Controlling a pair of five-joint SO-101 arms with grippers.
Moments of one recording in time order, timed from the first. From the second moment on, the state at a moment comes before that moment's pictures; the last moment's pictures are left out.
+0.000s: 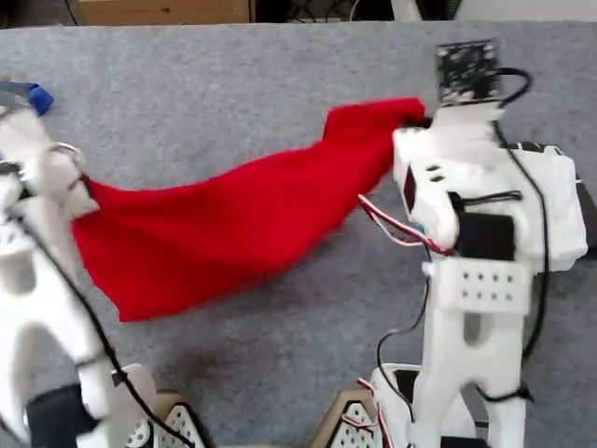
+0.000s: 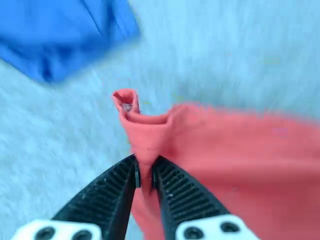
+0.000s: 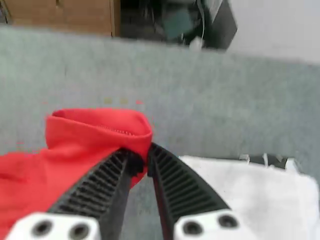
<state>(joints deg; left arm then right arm) -25.2 -27.0 7.3 83.4 7.1 4.1 -39.3 20.2 55.4 8.5</state>
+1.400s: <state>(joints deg) -41.9 -36.0 35.6 100.0 -43.9 4.1 -34.5 1.2 95.1 36.0</state>
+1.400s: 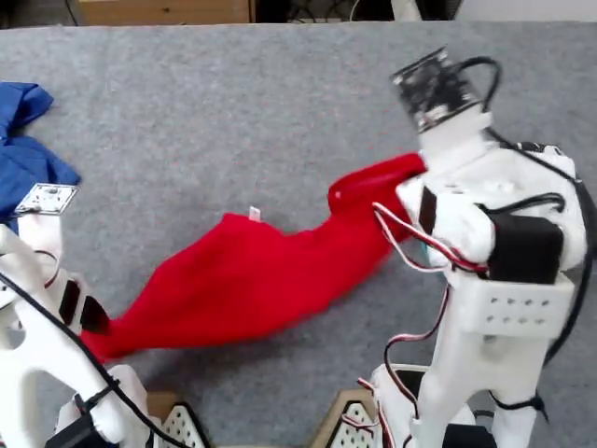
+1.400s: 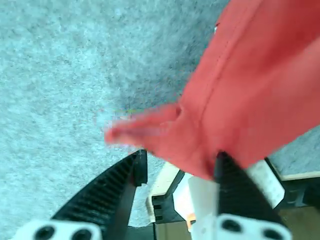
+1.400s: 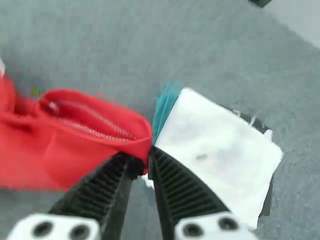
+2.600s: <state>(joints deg) -31.6 -20.4 -4.3 100.4 -5.1 9.8 -47.6 48.4 71.7 48.0</state>
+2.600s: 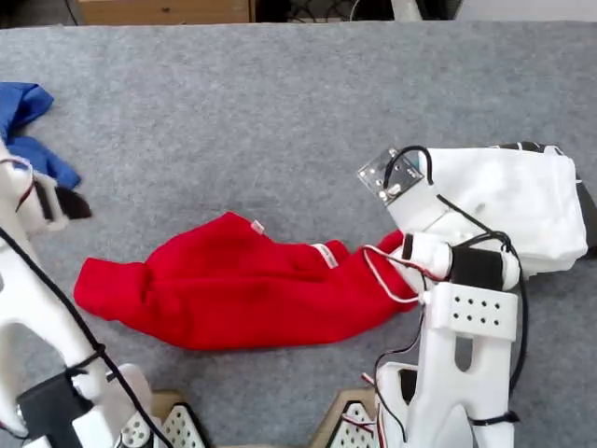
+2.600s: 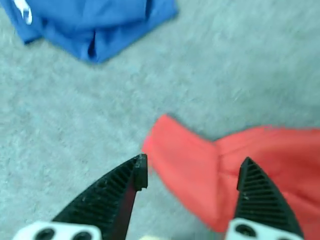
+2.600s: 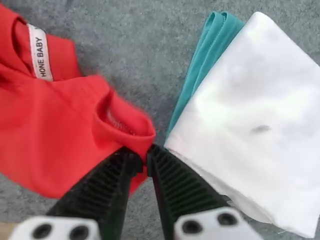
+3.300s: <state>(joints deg) -0.1 22.5 -22.4 99.4 17.3 9.8 -47.6 49.5 71.7 47.5</state>
